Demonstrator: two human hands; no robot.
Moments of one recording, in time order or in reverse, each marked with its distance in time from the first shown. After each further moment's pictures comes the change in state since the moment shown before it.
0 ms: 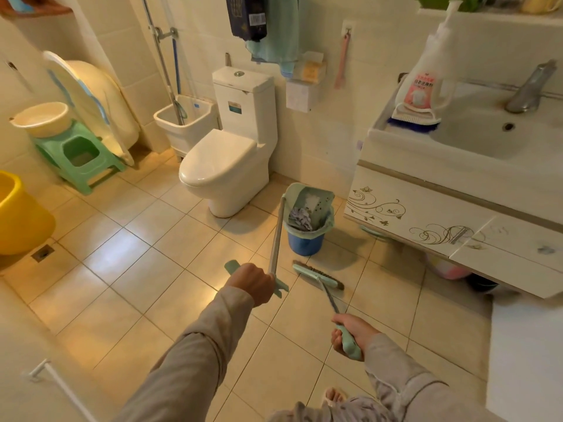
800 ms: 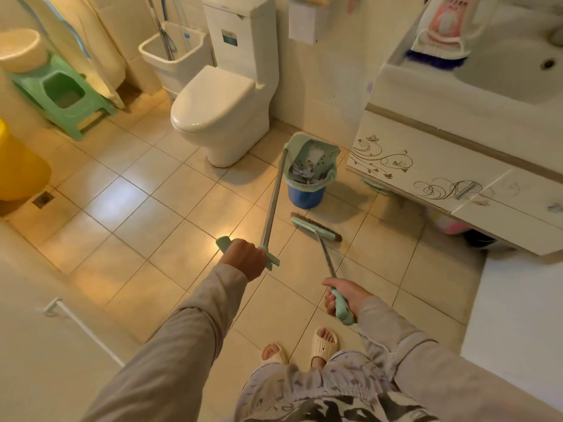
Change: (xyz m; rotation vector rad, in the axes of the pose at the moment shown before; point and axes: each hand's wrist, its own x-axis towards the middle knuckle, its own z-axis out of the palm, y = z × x) left_hand -0.004 0.038 0.025 -0.024 -0.067 -0.030; right_hand 0.003 0.011 -0.011 -0.153 0.006 0.053
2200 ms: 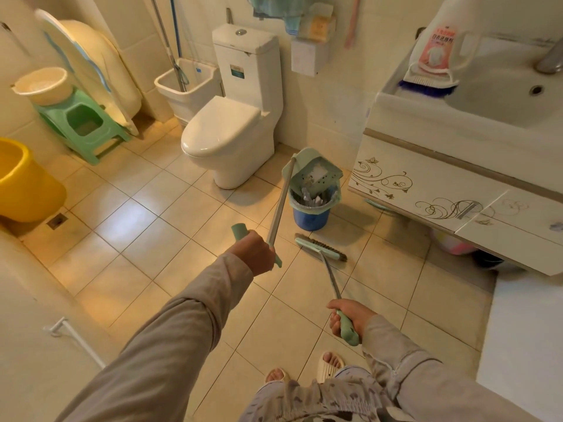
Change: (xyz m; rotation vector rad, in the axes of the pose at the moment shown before) left_hand 0.008 -0.028 -0.036 0.415 0.082 0.189; right_hand 0.002 0.001 -0.009 0.049 -0.052 0.013
